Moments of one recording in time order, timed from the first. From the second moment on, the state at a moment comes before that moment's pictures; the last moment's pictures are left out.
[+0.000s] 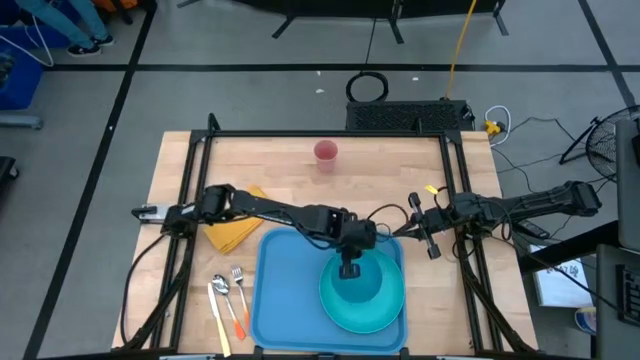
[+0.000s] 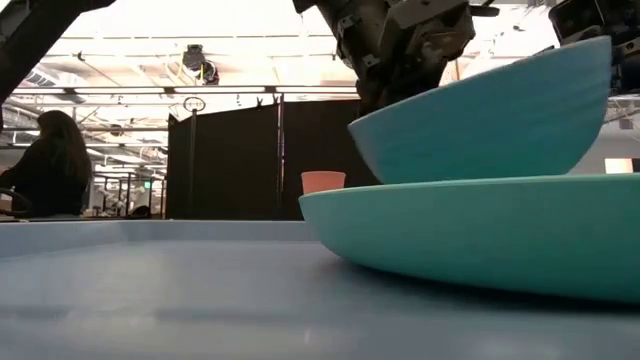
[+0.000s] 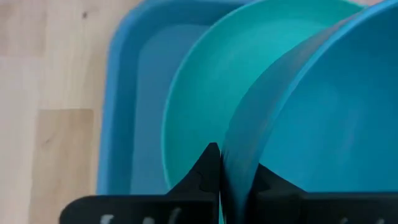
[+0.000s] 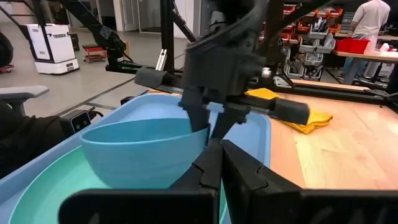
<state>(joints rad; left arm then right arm) -0.15 2.28 1.99 -0.73 0.05 -0.16 0.10 0.46 0.09 0.29 -0.18 -0.04</state>
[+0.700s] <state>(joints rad) -0.21 2.31 1.99 -0.68 0.02 -0.20 0.10 0.46 0.09 0.29 -0.18 -0.04</state>
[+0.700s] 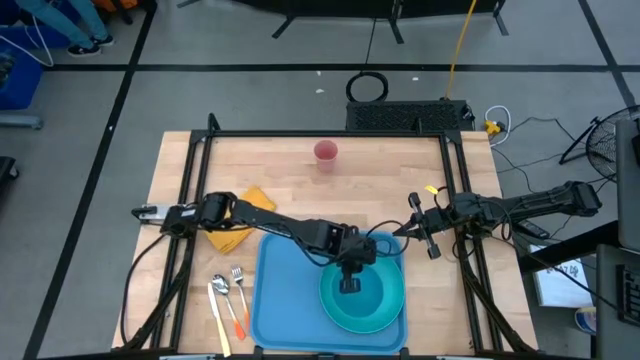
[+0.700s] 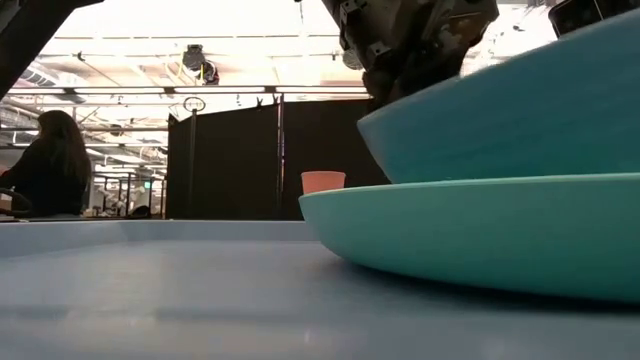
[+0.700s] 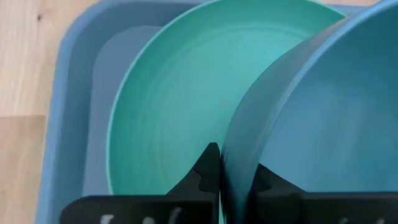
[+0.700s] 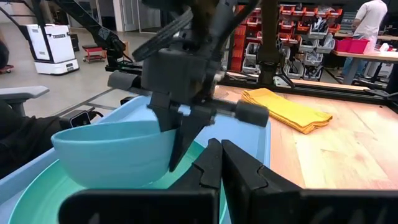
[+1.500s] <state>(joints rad) -0.20 2.35 1.99 -0.62 0.05 -0.17 0.10 0.47 0.09 0.27 -0.18 -0.03</state>
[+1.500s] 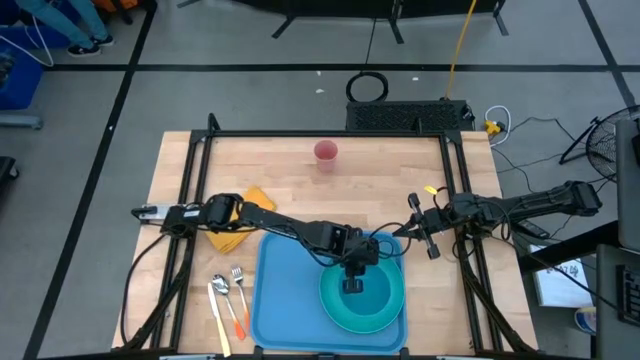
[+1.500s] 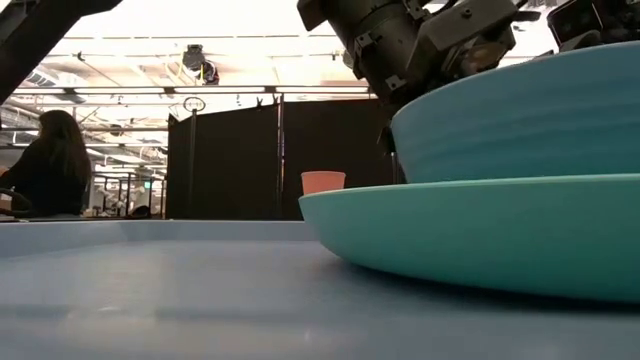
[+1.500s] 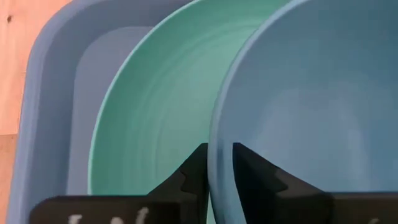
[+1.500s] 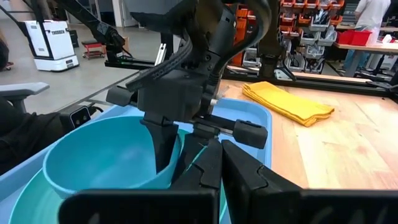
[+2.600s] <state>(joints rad) -0.14 1.02 0.60 0.15 -0.05 0.02 0.10 0.47 0.09 0.24 -0.19 -0.07</state>
